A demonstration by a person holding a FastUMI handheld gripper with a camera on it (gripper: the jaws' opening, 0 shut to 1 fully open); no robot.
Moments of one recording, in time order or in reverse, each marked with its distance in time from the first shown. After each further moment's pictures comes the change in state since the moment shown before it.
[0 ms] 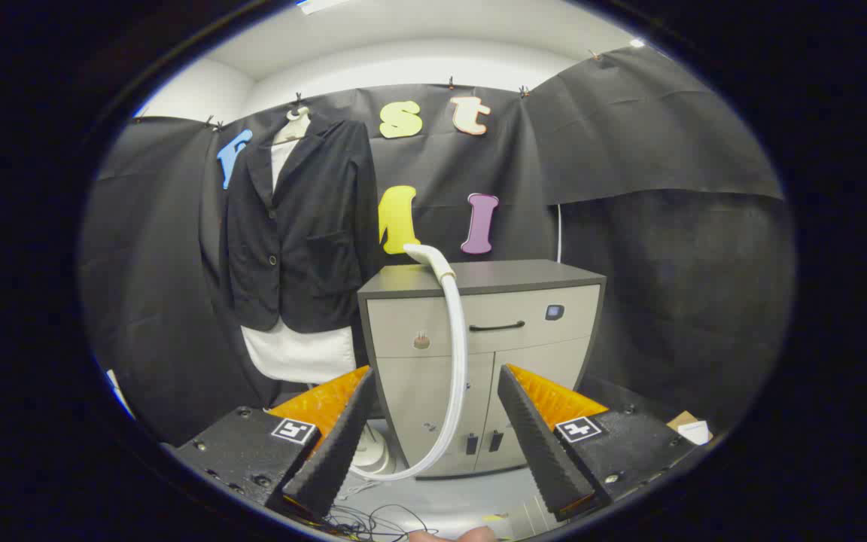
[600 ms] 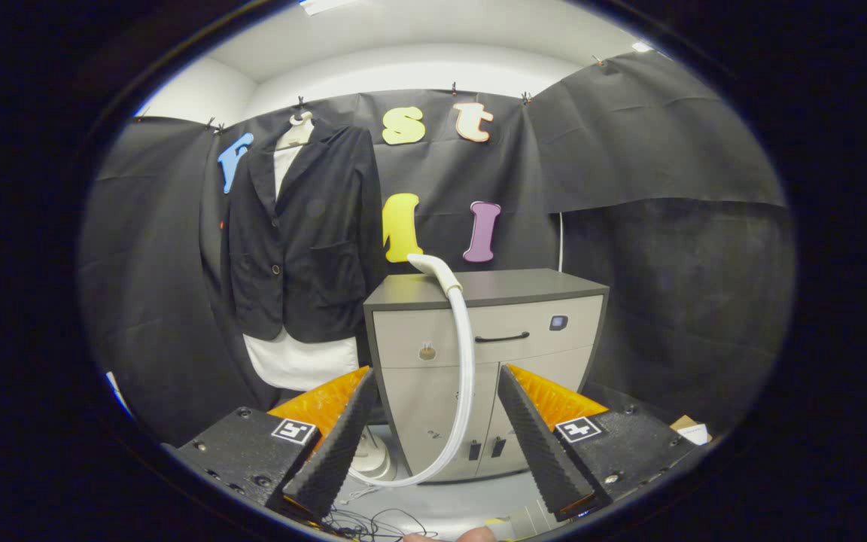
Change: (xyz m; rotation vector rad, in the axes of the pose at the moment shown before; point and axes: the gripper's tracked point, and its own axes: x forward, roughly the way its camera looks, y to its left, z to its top) arm 0.004 0.014 0.018 -0.002 -0.025 -0.003
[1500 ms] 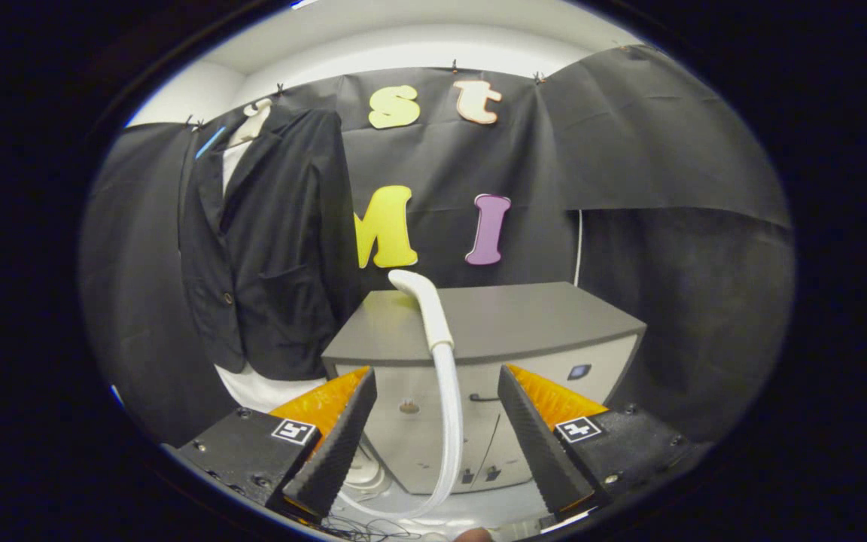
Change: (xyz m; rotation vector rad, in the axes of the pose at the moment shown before) arm 0.170 -0.049 0.093 -0.021 0.090 0.050
